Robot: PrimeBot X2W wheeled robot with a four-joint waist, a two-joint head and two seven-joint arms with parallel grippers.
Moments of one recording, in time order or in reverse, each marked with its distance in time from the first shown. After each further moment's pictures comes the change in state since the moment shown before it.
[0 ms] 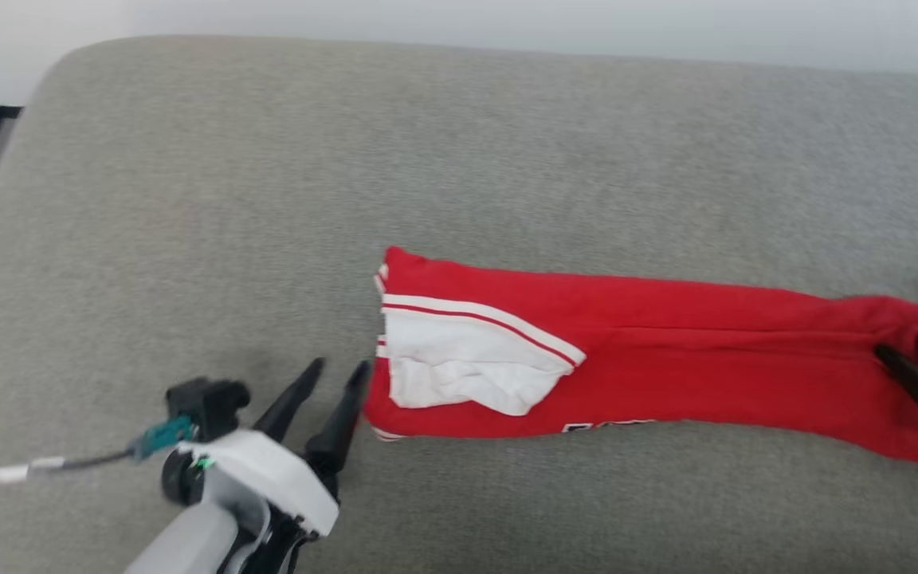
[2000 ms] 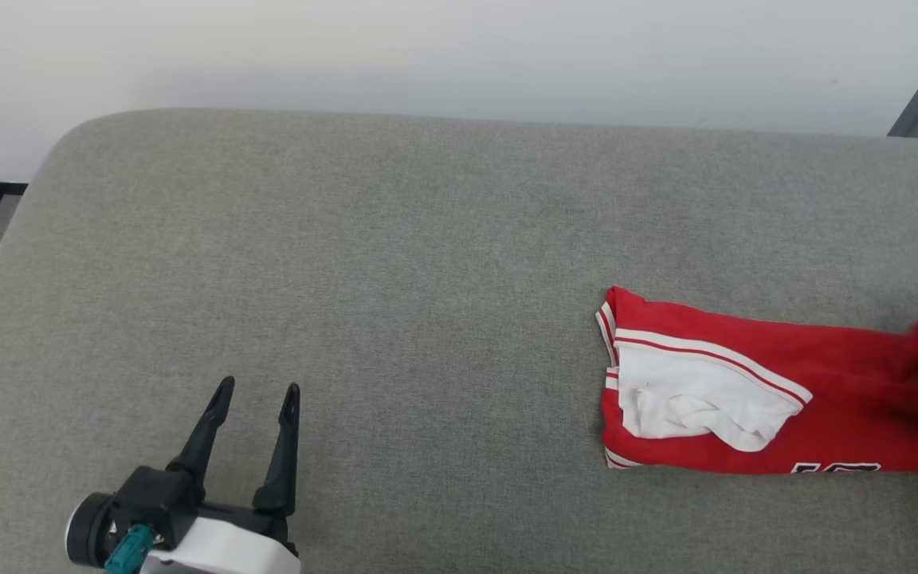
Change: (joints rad) left arm 0.401 -0.277 0.650 -0.334 0.860 -0.021 -0.002; right arm 0.032 -0.001 -0.214 -0.010 -0.143 0.000 0.040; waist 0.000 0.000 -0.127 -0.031
